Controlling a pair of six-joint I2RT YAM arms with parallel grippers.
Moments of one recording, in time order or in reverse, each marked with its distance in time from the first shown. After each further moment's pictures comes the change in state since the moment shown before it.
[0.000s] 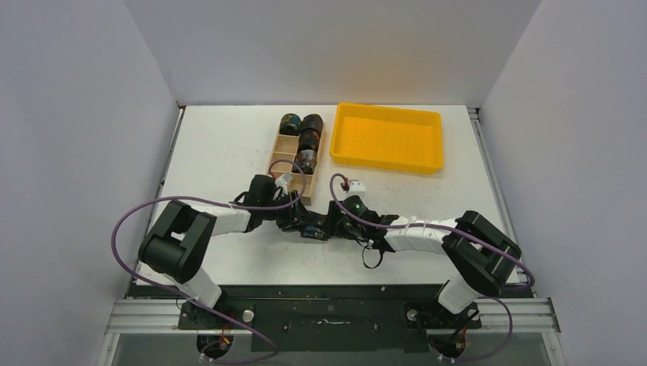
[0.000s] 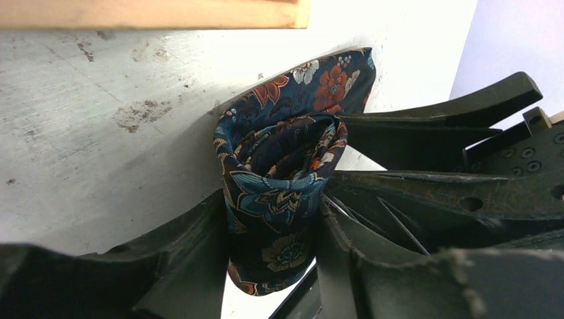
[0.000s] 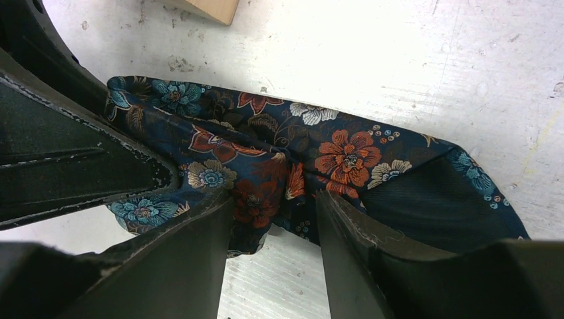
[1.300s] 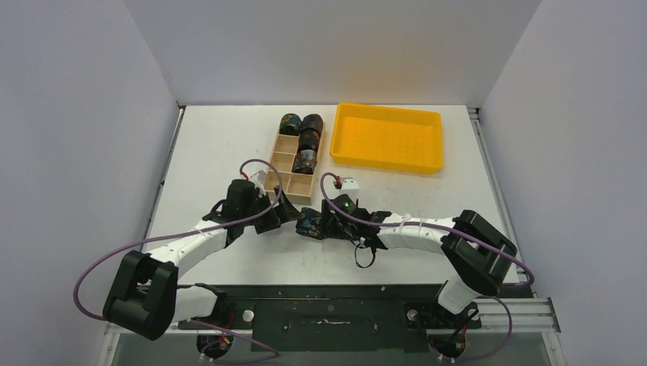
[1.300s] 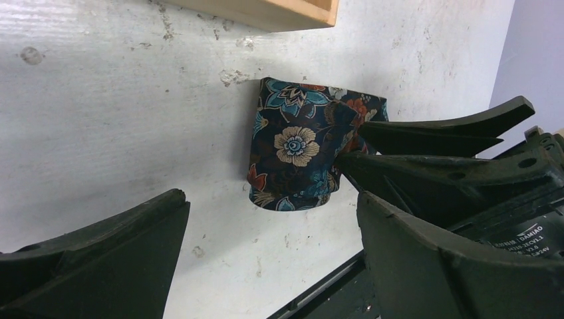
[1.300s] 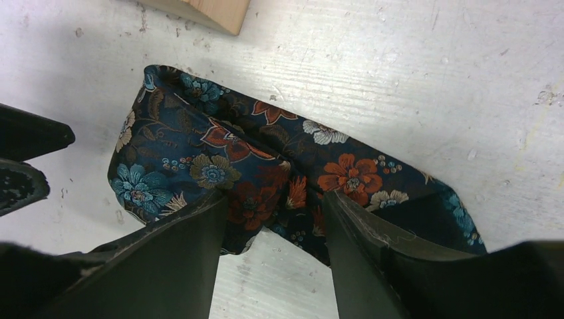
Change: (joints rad) left arm 0.069 -0.396 -0.105 -0.235 -0.235 0.037; right arm 0.067 0.020 0.110 -0.150 0.113 0.002
